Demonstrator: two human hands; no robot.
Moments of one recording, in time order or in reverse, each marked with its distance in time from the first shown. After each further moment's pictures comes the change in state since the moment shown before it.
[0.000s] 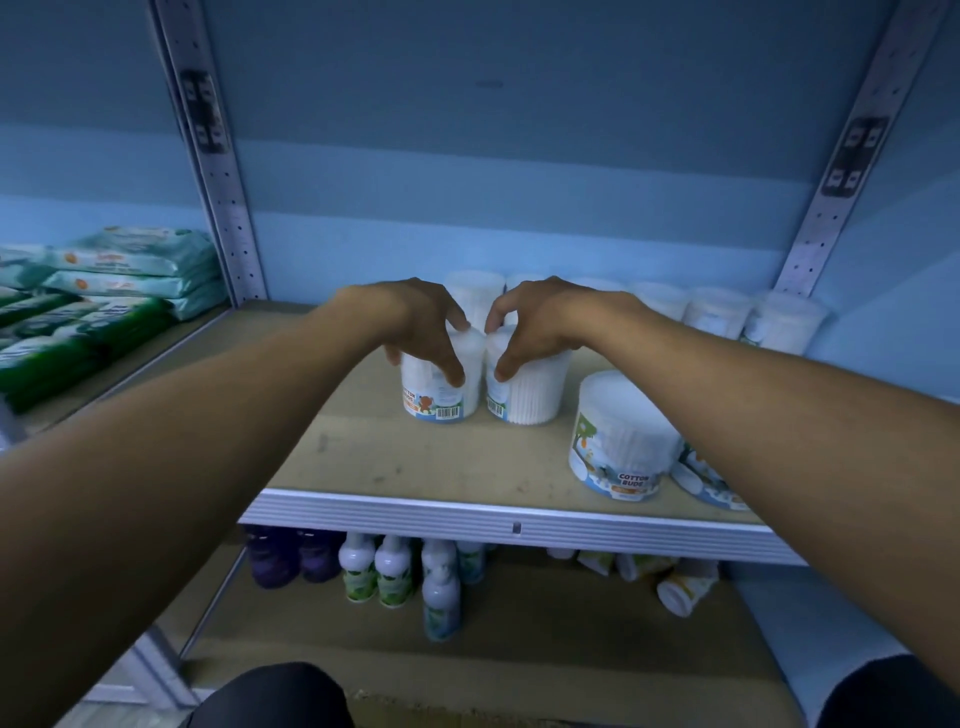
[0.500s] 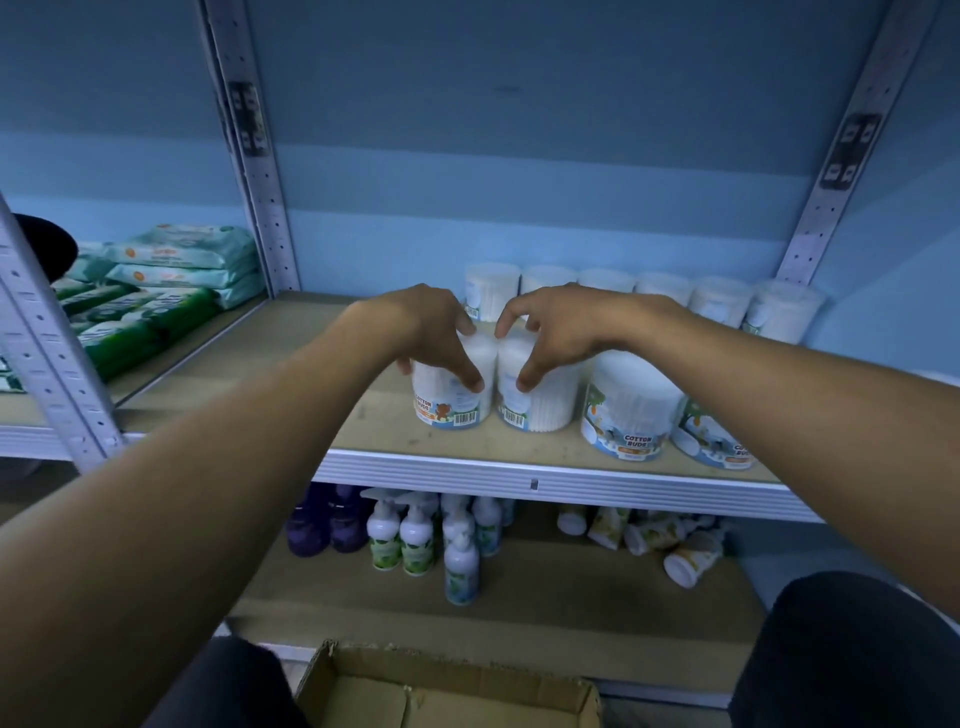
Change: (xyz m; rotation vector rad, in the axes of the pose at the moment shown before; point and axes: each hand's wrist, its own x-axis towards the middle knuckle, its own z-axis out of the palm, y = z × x) left_hand -0.064 -0.005 0.010 -0.055 0.027 0.016; right_hand -0.060 -0.013 0.004 0.058 -0.024 -0.101
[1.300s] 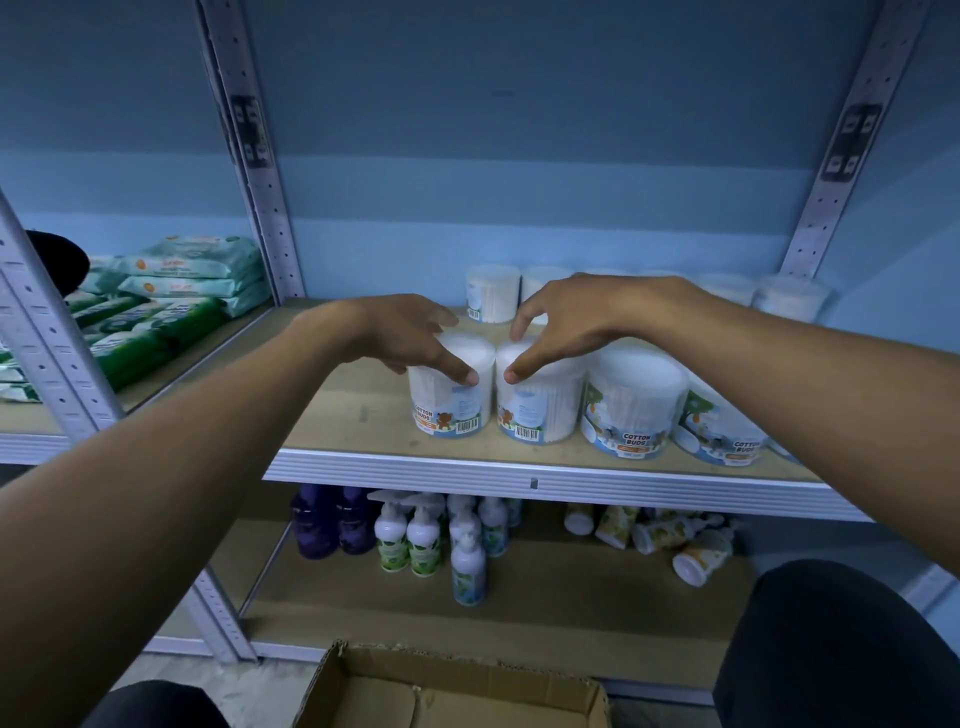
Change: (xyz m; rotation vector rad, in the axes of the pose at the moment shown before) left_hand -0.020 -0.012 -0.007 -0.308 -0.090 0.007; right_hand -0.017 0.003 -0.015 -0.102 -0.027 0.005
